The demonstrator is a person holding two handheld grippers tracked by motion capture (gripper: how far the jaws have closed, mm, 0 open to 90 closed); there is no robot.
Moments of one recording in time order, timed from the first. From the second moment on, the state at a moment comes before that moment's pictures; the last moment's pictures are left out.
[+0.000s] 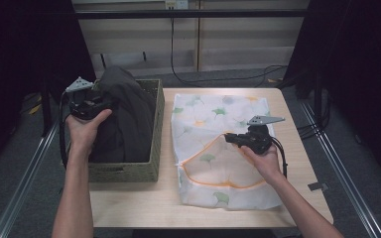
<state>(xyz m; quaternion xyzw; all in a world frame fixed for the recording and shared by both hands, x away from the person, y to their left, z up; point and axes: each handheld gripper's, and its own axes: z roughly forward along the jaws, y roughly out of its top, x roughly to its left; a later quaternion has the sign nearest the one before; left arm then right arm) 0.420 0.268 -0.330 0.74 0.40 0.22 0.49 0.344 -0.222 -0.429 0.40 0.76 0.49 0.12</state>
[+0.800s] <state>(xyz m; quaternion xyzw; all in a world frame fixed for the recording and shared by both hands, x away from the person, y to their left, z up) 0.394 0.301 -0.267 0.66 0.39 0.26 0.59 0.344 -0.221 -0.429 0.40 0.76 0.50 0.12</state>
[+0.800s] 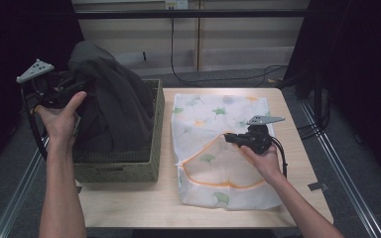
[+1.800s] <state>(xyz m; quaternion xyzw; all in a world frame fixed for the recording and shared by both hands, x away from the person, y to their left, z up) 0.362 0.312 -0.223 0.60 0.34 0.31 0.65 0.344 -0.220 -0.430 0.40 0.77 0.49 0.12</state>
